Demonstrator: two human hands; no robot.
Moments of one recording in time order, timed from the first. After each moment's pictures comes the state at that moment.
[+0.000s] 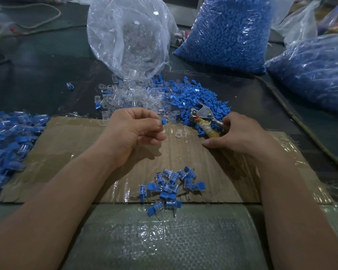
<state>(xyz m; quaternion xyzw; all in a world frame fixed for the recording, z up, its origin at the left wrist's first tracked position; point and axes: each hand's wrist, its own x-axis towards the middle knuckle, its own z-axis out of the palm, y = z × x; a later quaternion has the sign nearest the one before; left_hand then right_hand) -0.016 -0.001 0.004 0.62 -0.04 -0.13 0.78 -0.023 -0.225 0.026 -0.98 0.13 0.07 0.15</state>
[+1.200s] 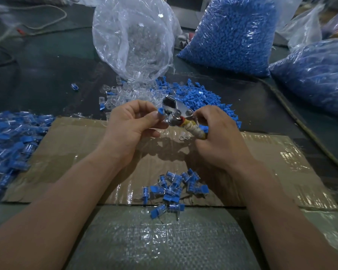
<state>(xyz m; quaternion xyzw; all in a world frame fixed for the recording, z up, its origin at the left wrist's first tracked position) -0.019 -0.004 0.006 0.58 -0.07 -0.03 0.81 -0.038 -0.178 0.019 -0.96 -0.11 -0.11 0.23</state>
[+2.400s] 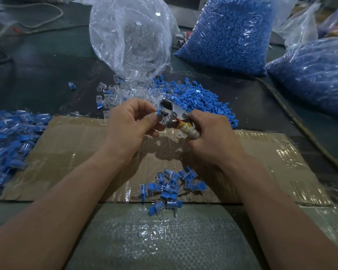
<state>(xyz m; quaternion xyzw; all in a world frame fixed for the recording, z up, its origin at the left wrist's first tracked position) -0.021 -0.008 0.003 0.69 -0.10 0.06 0.72 -0.037 -0.175 0.020 -0.96 -0.14 -0.08 0.23</state>
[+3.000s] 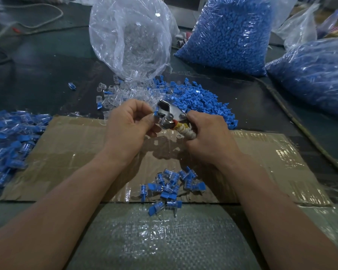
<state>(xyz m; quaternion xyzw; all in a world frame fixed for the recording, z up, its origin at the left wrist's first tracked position) -0.023 -0.008 0.002 0.73 -0.09 0.10 0.67 -0.034 -0.172 0.018 -0.96 -0.13 -0.09 0.22</state>
